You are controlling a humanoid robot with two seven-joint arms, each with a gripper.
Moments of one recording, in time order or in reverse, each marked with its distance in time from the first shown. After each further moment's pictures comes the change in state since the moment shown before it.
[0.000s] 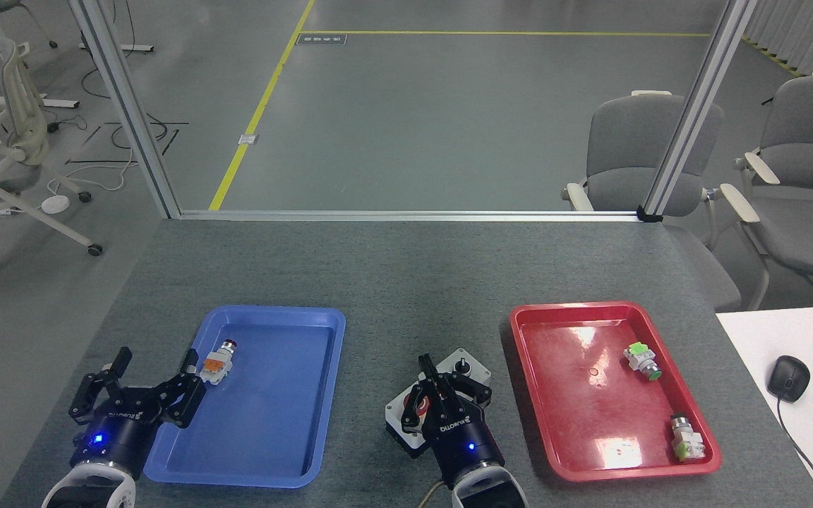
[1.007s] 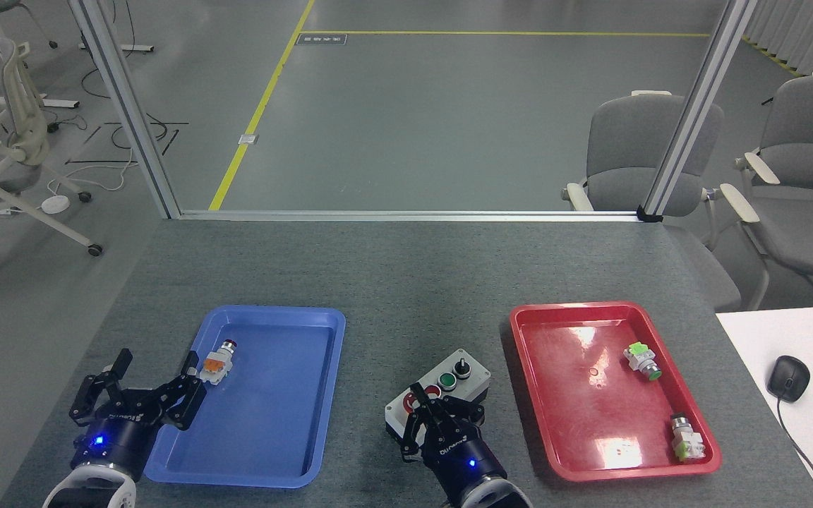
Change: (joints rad) left arm 0.003 0.002 -0.004 0.003 -0.005 0.001 0.004; right arm 0.019 -0.040 0.021 0.019 0.002 -0.139 0.070
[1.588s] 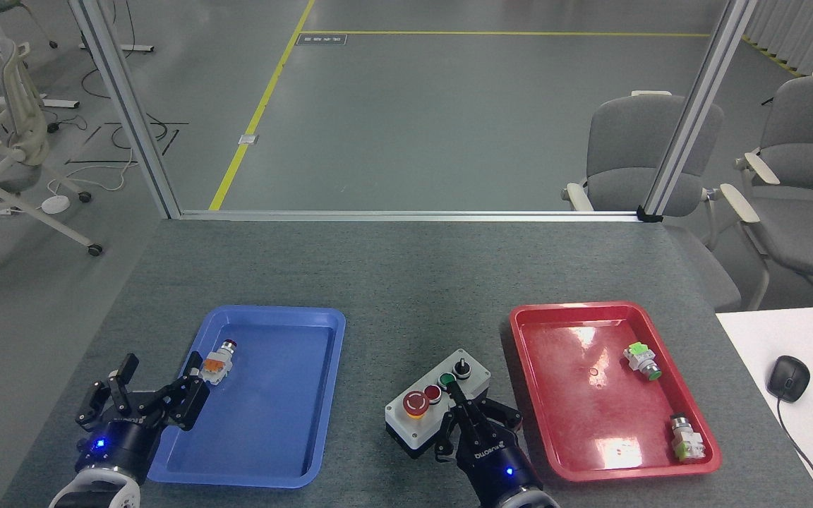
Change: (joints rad) left arm 0.008 -0.004 -0.010 -0.002 0.105 0.002 -0.002; right arm 0.081 -0.043 -0.074 -0.122 -0.016 0.000 -0.003
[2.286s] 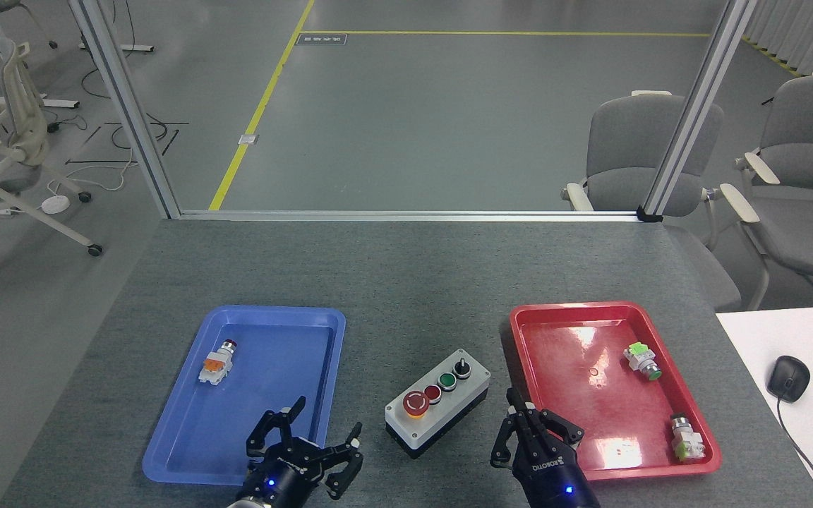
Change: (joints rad) left arm -0.061 -0.024 -0.559 0.047 -0.157 0.195 -0.006; right arm 0.104 -0.046 -0.149 -0.089 -0.031 -0.010 -0.077
